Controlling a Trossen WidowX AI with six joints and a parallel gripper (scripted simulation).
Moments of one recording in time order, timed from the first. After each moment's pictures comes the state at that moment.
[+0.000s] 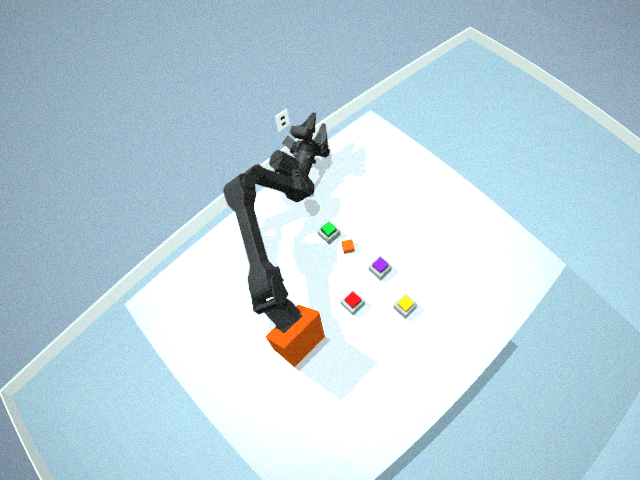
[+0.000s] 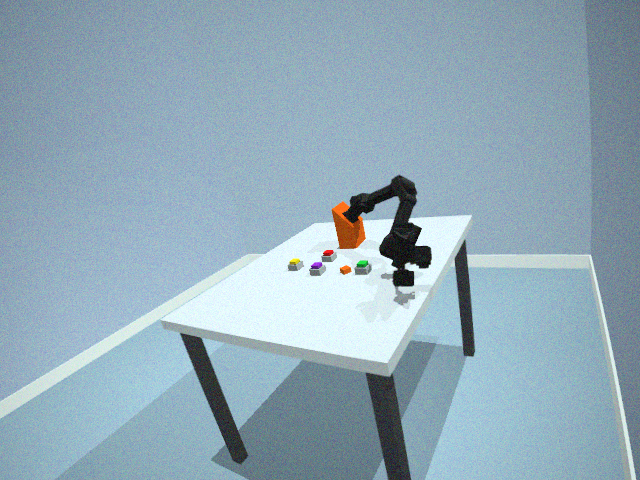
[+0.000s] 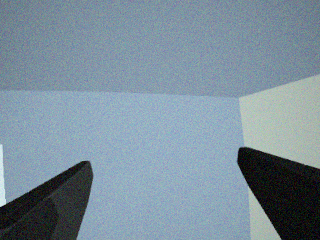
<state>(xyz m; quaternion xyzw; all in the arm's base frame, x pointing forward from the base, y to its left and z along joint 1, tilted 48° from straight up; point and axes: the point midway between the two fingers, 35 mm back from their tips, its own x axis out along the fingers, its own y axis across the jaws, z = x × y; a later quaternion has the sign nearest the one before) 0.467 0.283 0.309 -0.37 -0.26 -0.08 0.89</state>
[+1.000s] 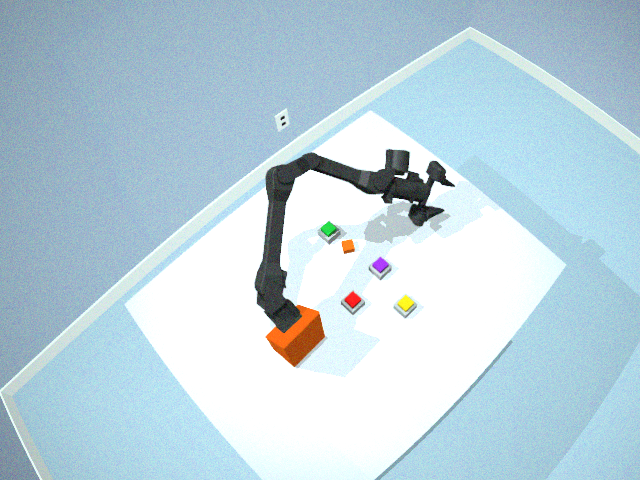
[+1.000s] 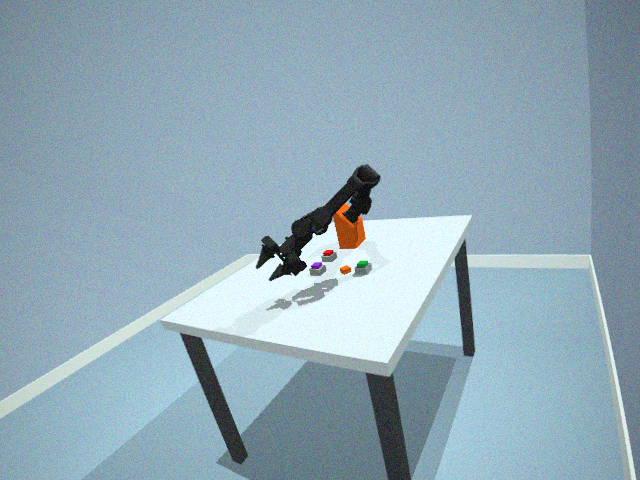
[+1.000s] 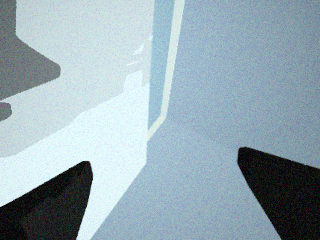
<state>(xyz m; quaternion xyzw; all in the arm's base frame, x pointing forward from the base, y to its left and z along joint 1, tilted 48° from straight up) 0.551 0.009 -0.031 -0.45 0.33 0.20 0.80</state>
